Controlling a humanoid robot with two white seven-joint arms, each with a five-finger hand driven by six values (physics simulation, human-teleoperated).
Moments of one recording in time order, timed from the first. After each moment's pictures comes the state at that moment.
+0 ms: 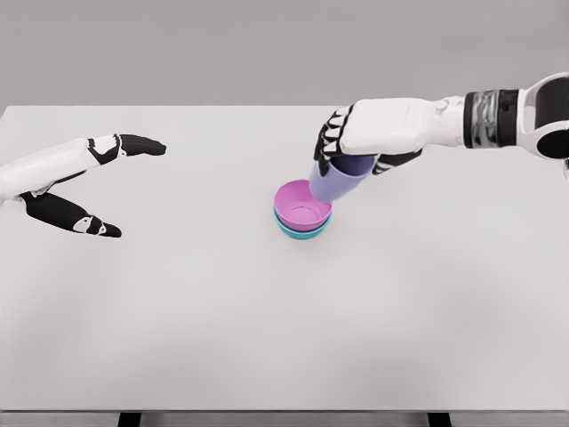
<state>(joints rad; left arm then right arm) -0.33 0.96 -0.33 -1.65 0.33 -0.61 -0.61 -1.02 -0.73 0.91 -1.52 0.27 -0.61 0.61</state>
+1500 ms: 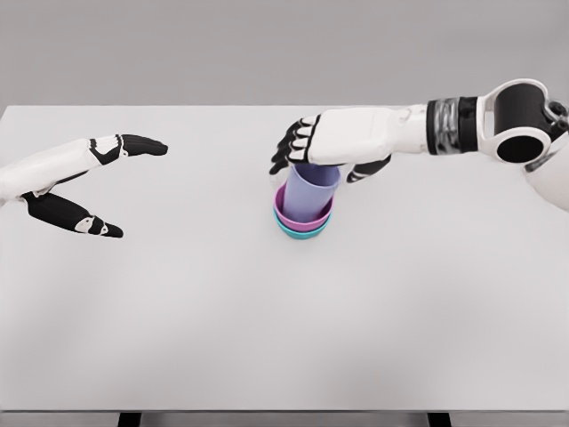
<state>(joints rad) -0.33 0.96 -0.33 -1.65 0.33 -0.61 -0.61 -1.02 -0.65 0.91 -1.51 0.30 -0.61 0.61</state>
